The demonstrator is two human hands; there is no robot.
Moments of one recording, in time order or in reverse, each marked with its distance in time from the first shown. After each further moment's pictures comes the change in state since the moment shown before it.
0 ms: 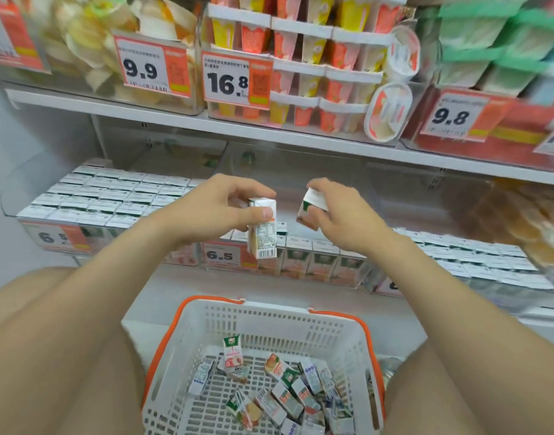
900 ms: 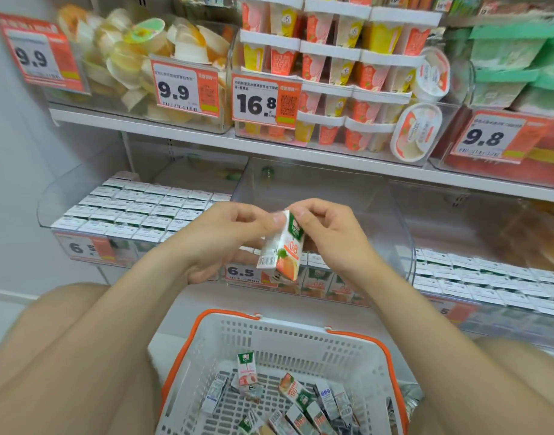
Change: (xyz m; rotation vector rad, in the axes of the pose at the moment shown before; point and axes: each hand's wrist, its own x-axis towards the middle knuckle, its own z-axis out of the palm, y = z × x) left_hand -0.022 -0.004 -0.002 -0.548 -0.007 -0.185; right_hand -0.009 -0.074 0.013 1.066 0.003 0.025
